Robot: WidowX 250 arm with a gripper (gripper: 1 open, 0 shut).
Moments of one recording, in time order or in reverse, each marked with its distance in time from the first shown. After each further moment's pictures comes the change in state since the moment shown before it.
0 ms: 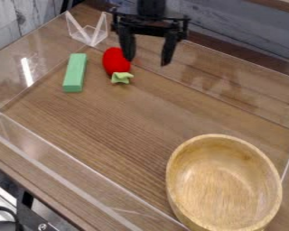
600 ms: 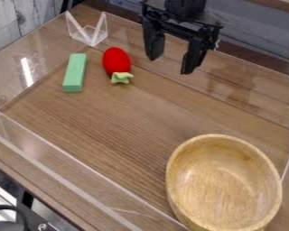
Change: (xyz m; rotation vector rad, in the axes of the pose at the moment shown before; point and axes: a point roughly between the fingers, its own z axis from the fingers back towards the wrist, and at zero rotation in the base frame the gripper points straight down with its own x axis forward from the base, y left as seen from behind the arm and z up) arm -0.049 -0.055 0.024 0.045 -0.016 -0.463
